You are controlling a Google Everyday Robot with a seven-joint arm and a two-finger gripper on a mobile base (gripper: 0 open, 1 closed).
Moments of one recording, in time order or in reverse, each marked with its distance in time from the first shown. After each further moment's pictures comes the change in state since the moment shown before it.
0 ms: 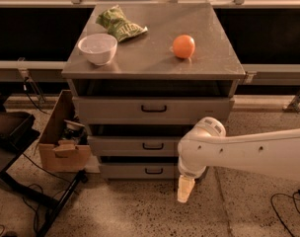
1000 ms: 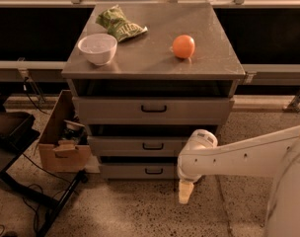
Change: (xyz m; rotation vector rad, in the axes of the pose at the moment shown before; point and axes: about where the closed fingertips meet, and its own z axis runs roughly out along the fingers) arm -0.001 -0.009 0.069 0.047 -0.004 -0.106
